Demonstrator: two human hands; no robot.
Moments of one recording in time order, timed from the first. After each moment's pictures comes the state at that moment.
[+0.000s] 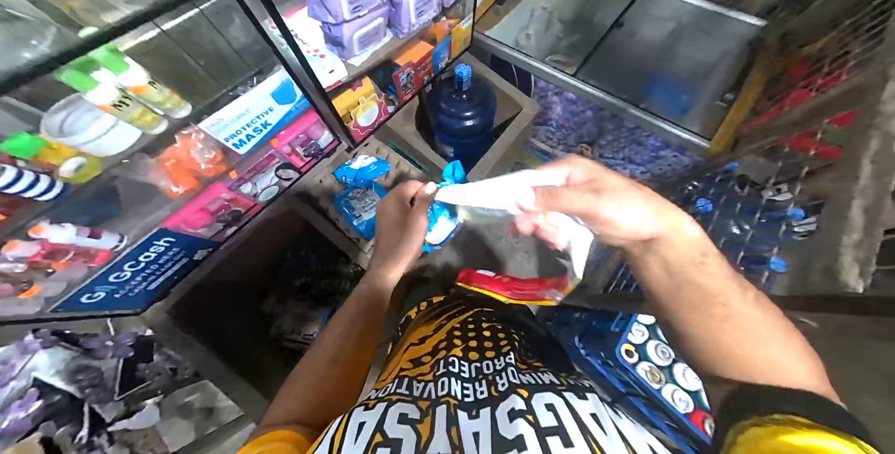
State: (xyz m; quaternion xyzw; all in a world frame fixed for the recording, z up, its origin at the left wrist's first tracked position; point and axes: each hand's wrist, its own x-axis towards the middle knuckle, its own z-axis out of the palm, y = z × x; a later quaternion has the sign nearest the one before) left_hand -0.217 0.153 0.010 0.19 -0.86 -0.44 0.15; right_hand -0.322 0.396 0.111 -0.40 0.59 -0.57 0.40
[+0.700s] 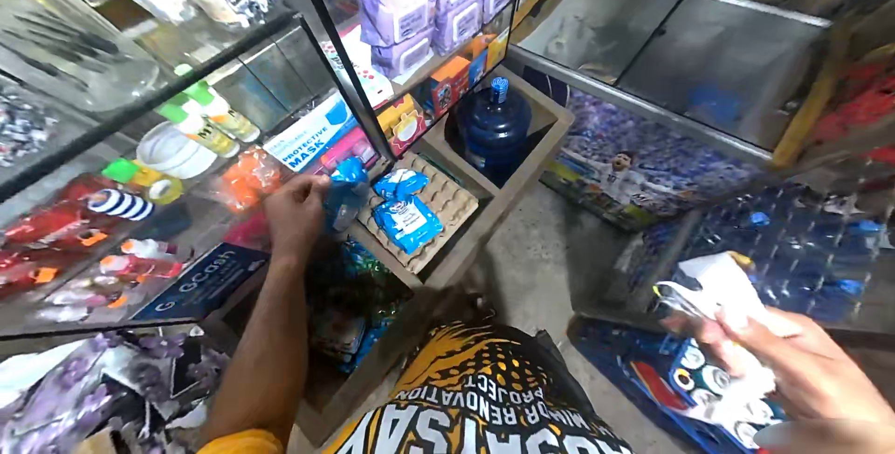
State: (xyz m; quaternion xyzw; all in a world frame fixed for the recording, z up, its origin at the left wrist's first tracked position) left_hand -0.170 -0.085 0.023 0.19 -0.89 -0.31 0.26; right_hand -0.231 0.511 0.033 -0.16 0.69 -0.68 0.18
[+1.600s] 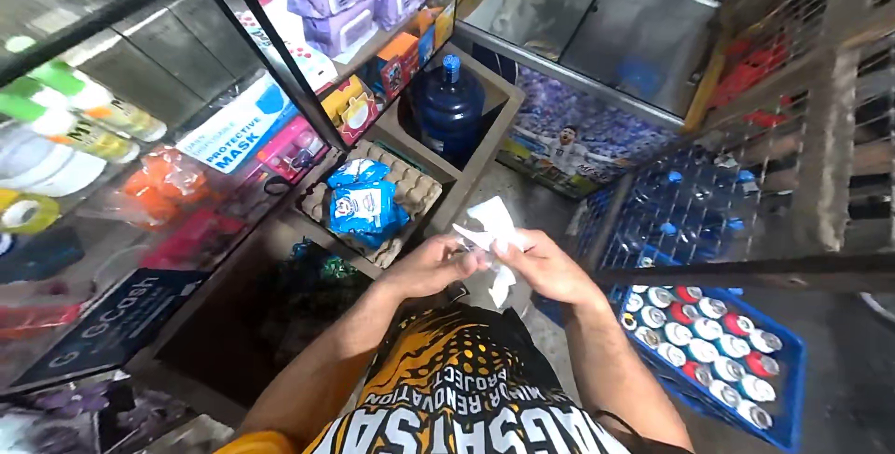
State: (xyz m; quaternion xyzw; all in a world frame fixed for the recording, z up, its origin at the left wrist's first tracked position) left_hand -0.194 0.106 -0.018 -0.16 -0.68 -0.70 -0.13; right_hand -0.249 0.337 0.001 -0.30 0.64 -0.65 0.28
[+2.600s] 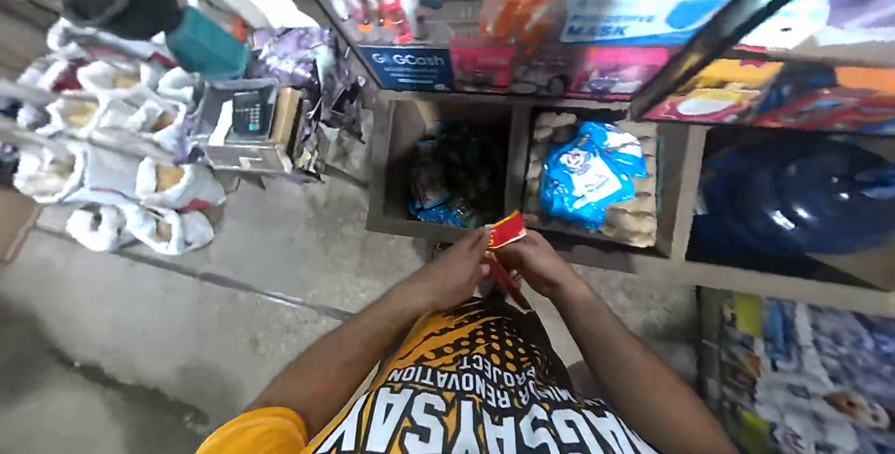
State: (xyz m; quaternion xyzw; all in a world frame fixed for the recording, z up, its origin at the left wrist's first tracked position) left_hand -0.017 0.090 -0.065 0.40 -0.80 -0.44 -0.07; right_hand -0.213 0.117 -0.111 -0.24 0.50 -0.37 0.74
